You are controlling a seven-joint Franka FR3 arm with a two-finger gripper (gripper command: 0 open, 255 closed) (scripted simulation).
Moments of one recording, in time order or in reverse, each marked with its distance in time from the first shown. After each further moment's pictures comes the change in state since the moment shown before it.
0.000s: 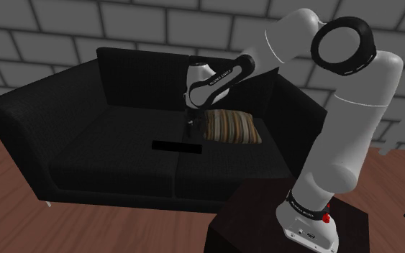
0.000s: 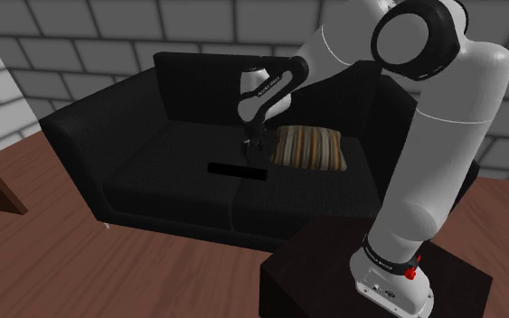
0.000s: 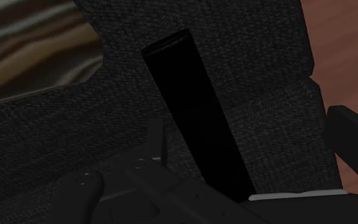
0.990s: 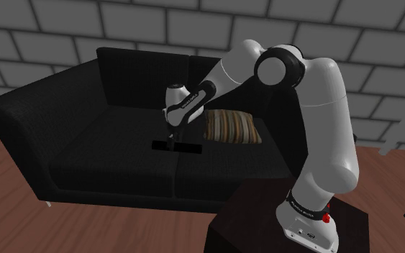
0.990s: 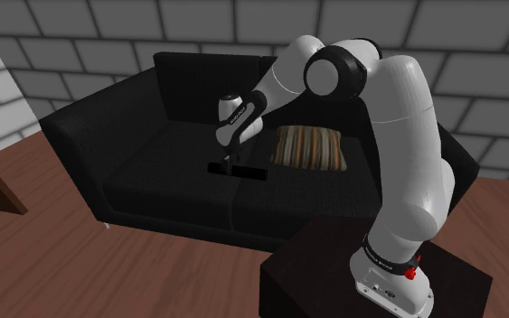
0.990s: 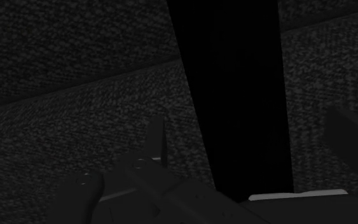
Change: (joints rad) arm 0.009 0.429 0.039 0.323 -0.002 0.152 -0.106
